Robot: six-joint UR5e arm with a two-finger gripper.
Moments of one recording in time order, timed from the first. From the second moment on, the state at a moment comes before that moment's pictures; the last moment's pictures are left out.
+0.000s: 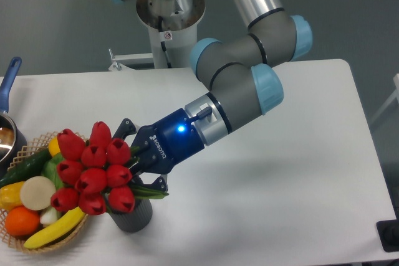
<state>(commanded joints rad) 2.45 -2.04 -1.47 -0.87 0.16 1.03</state>
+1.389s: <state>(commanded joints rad) 2.45 -2.07 -1.68 -0.87 0.28 1.27</state>
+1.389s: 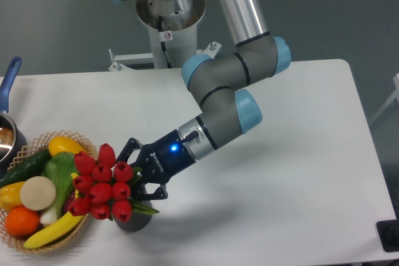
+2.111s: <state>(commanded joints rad) 2.45 -2.07 -1.71 -0.87 0.32 1.29</state>
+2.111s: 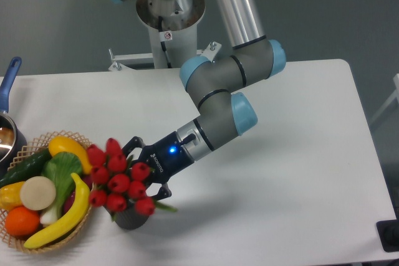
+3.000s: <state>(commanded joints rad) 2.50 -1.99 -1.79 -0.87 0.31 1.29</state>
